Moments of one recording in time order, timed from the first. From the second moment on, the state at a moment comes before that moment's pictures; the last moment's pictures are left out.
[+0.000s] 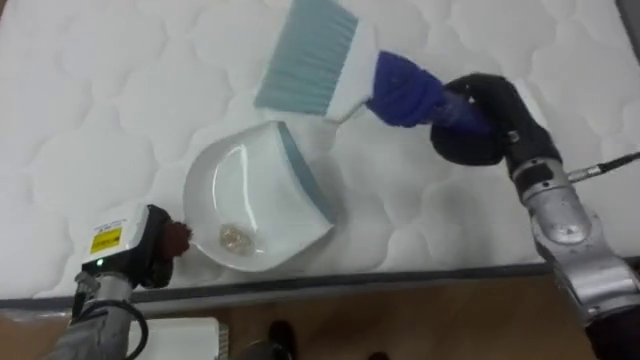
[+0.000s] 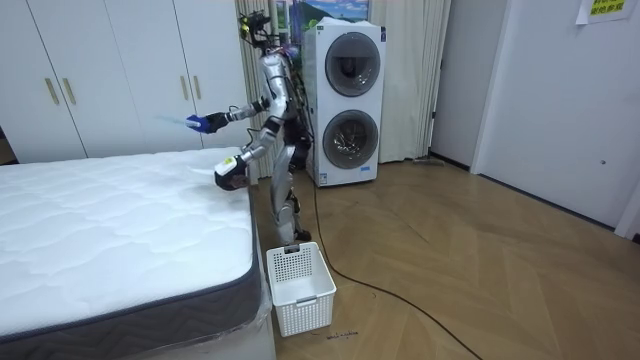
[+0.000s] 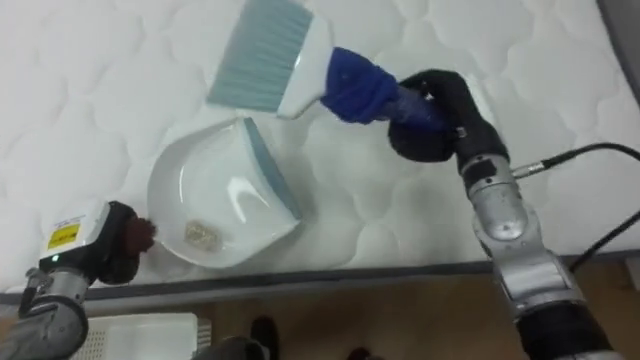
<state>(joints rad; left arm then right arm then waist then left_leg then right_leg) -0.11 0.48 -0.21 0.81 0.71 -0.14 0.48 -0.24 -0.50 0.10 0.39 0.14 -0.17 -0.19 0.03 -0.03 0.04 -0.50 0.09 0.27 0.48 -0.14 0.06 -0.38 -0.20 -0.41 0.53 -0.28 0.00</state>
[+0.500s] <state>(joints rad) 0.06 0.42 -0.10 0.70 0.71 -0.14 0.50 -0.14 -0.48 0.02 0.34 0.31 -0.21 -0.37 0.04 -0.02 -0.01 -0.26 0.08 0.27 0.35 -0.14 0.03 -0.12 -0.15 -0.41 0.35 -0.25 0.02</state>
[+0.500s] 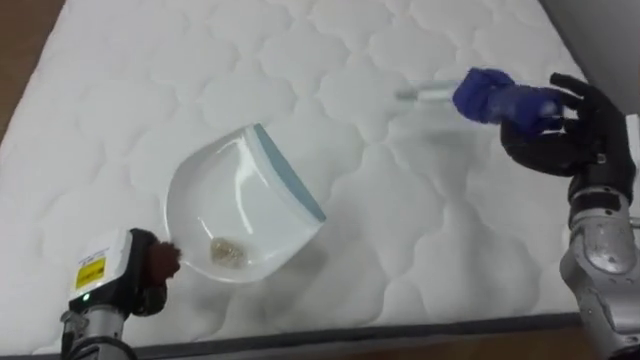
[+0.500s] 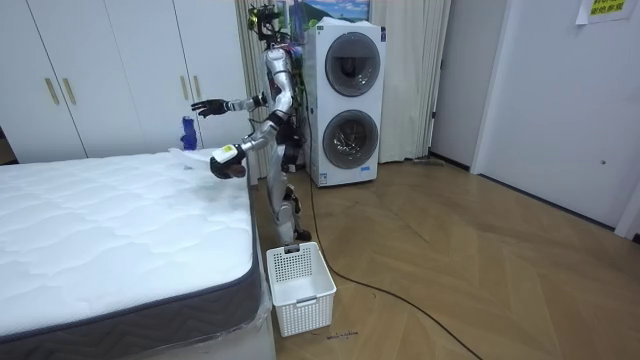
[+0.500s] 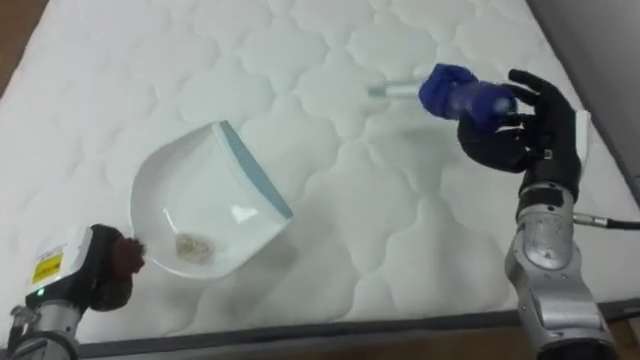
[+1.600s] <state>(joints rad) 0.12 0.34 0.01 0.53 0.66 -0.17 0.46 -0.08 -0.43 -0.08 0.21 0.27 -0.27 -0.58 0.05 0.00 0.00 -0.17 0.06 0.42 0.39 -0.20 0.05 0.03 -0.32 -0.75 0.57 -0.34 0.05</state>
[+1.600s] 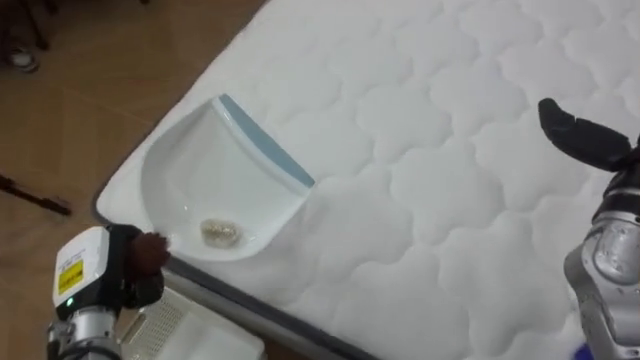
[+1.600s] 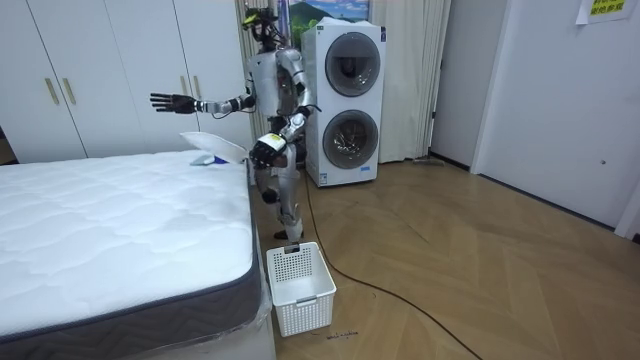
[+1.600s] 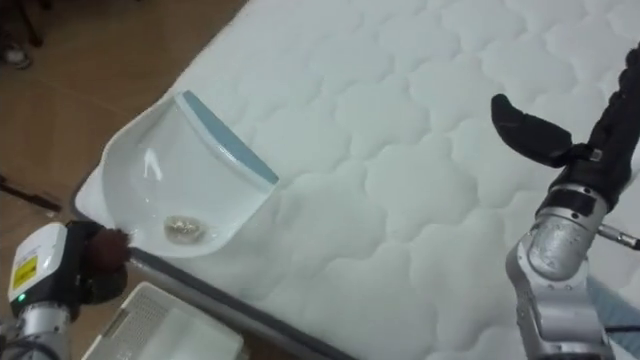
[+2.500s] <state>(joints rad) 0.06 0.33 -0.08 0.57 0.64 -0.15 0.48 -0.11 -0.40 0.07 0.28 0.07 -0.27 -0.67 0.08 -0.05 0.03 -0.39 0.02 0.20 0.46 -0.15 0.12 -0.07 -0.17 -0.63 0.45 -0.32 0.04</state>
